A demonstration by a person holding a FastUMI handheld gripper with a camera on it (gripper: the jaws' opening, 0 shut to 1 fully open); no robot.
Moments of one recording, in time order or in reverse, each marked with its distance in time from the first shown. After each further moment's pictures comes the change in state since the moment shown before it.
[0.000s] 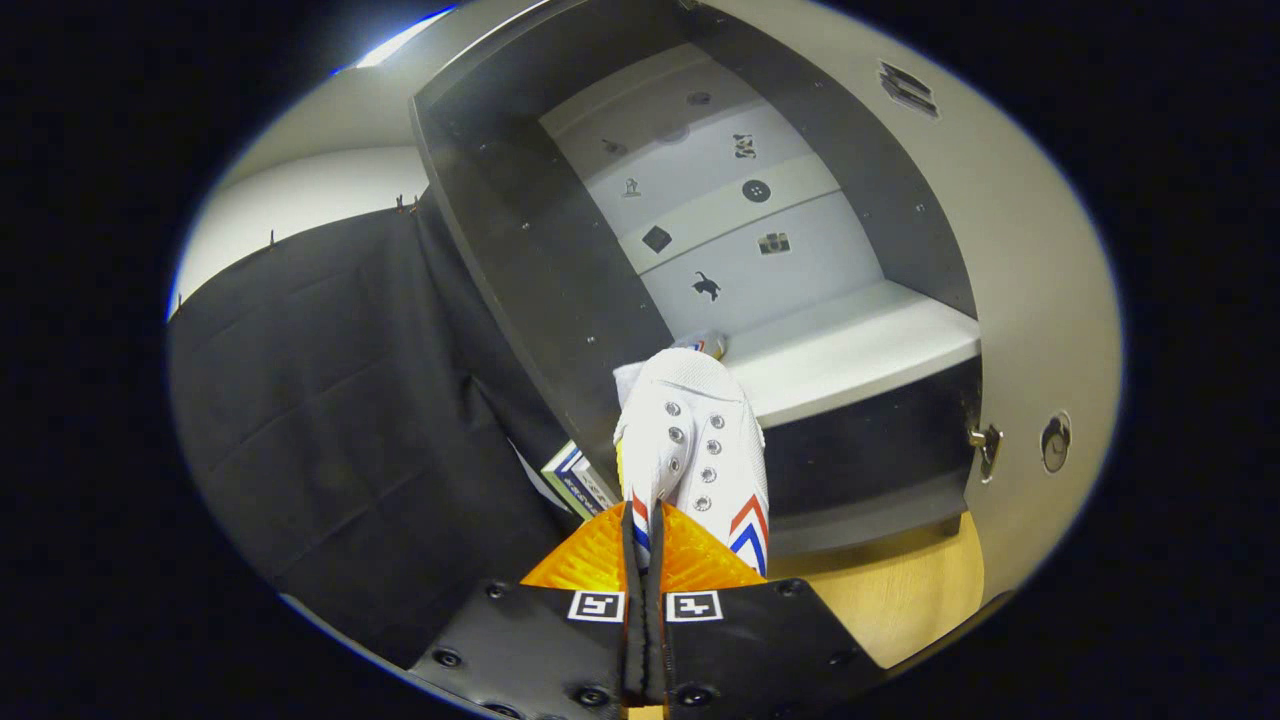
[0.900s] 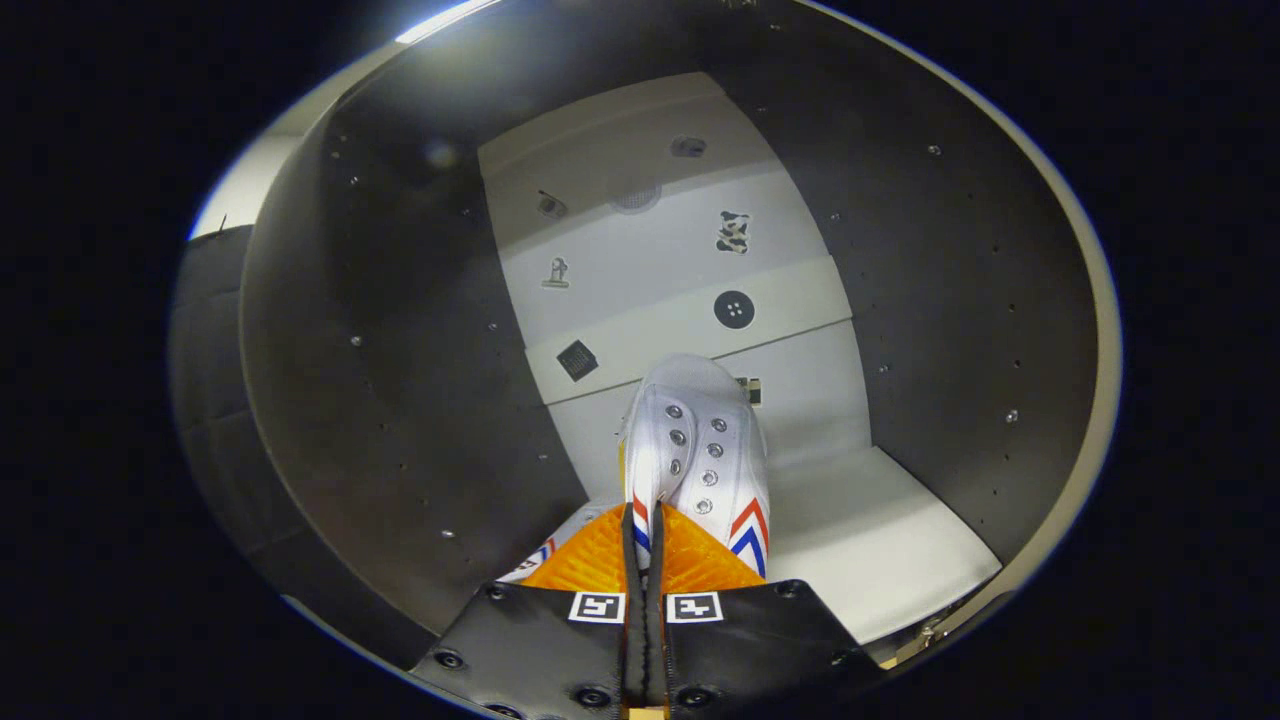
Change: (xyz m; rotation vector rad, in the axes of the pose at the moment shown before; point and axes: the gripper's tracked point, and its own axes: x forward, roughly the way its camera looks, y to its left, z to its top) arm 0.140 -0.081 0.138 -0.167 -0.179 -0.270
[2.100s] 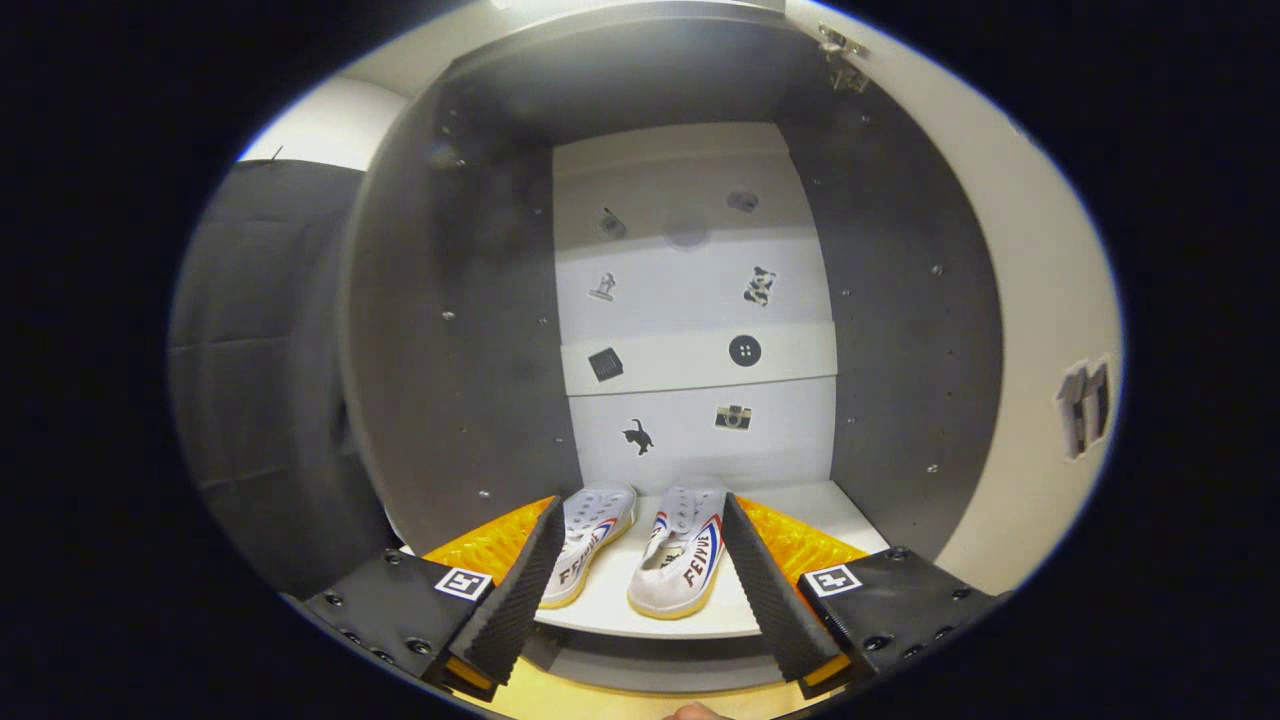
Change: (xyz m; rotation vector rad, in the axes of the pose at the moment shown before) arm -0.115 0.035 0.019 -0.190 -0.063 0.011
